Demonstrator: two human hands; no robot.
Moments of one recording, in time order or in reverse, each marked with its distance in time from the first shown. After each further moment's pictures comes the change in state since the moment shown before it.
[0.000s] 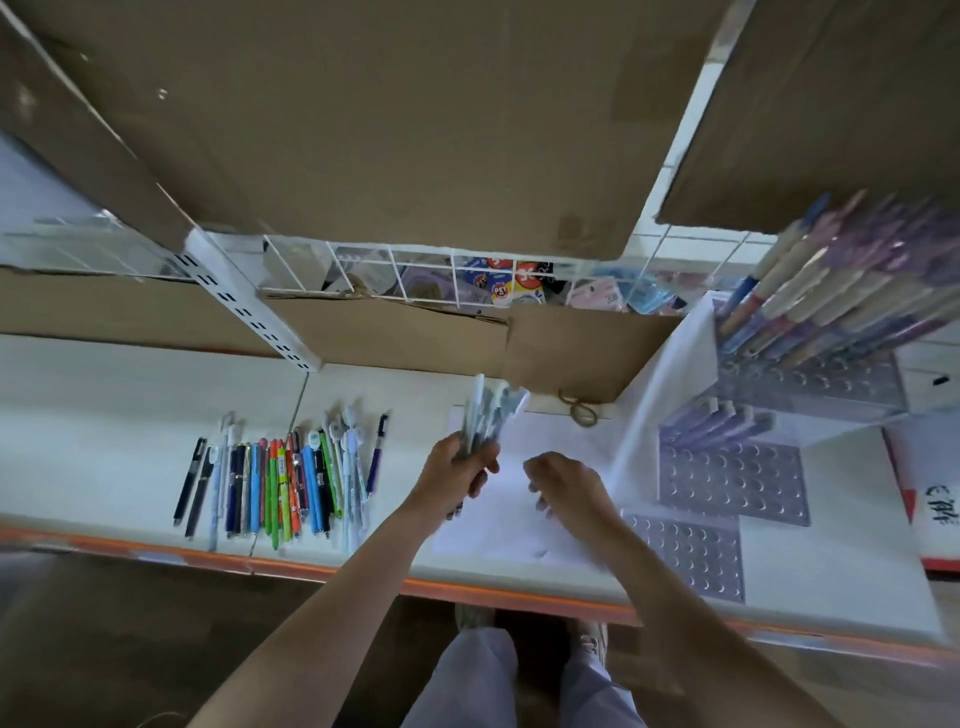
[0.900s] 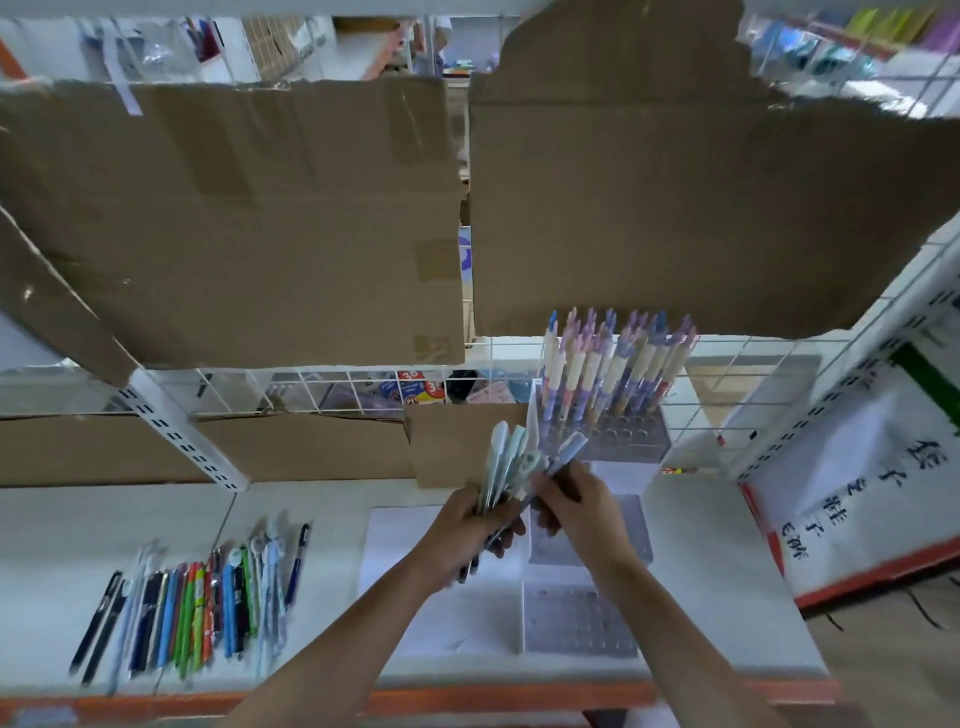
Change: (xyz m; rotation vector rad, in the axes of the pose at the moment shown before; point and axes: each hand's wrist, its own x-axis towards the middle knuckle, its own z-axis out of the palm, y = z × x) left_hand -0.053 0.086 0.115 0.137 -0.299 0.270; right_hand -0.086 -0.007 -0.131 0.273 0.385 -0.306
